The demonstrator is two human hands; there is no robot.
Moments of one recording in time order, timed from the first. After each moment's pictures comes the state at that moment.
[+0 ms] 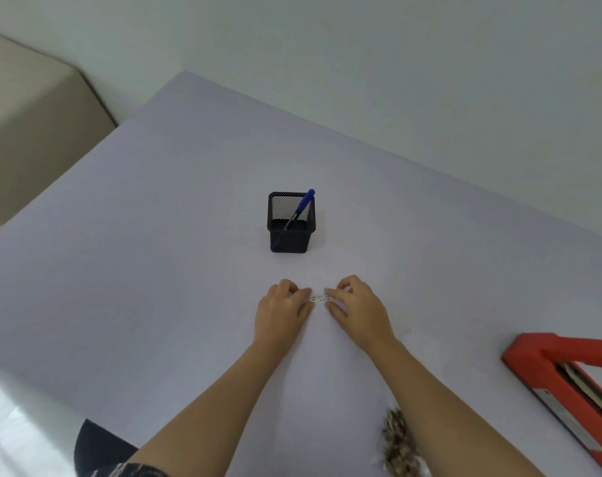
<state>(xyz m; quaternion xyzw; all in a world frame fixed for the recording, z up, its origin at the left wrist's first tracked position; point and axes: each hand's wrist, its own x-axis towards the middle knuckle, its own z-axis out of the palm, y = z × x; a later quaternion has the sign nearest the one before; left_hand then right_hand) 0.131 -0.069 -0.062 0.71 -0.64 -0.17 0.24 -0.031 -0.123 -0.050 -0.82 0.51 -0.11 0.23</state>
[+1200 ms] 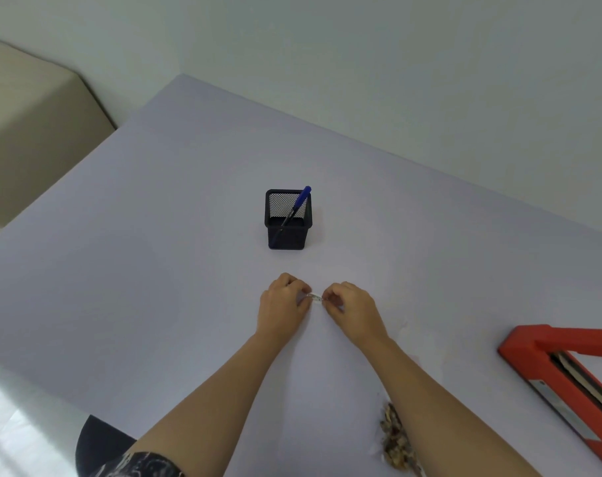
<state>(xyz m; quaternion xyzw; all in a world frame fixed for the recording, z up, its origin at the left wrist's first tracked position) 0.125 -0.079 -0.056 0.73 -0.59 -0.26 0.23 -0.029 -0.116 -0.049 -0.79 0.52 -0.15 0.30</state>
